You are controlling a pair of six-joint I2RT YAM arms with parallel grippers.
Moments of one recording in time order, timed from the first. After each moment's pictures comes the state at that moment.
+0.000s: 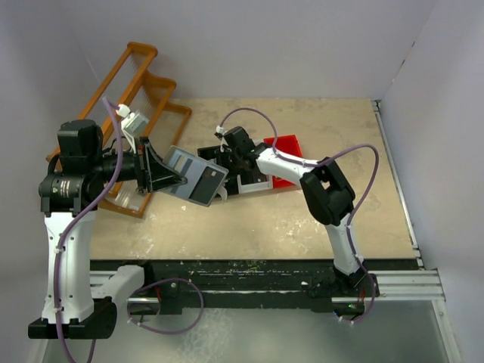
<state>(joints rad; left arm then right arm) 0.00 1.00 1.50 -1.03 1.20 -0.09 0.72 2.13 1.61 -0.31 -0.27 0.48</state>
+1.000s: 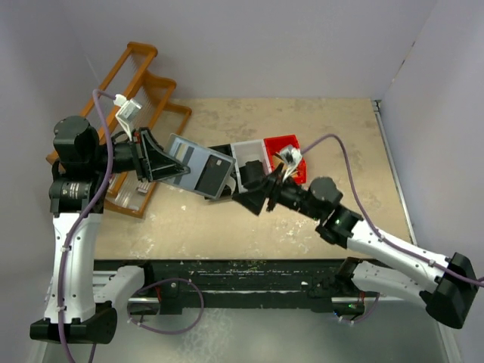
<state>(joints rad) 0.00 0.95 1.37 -0.58 1.31 -0.53 0.84 1.00 0.73 0.30 -0.23 0.65</state>
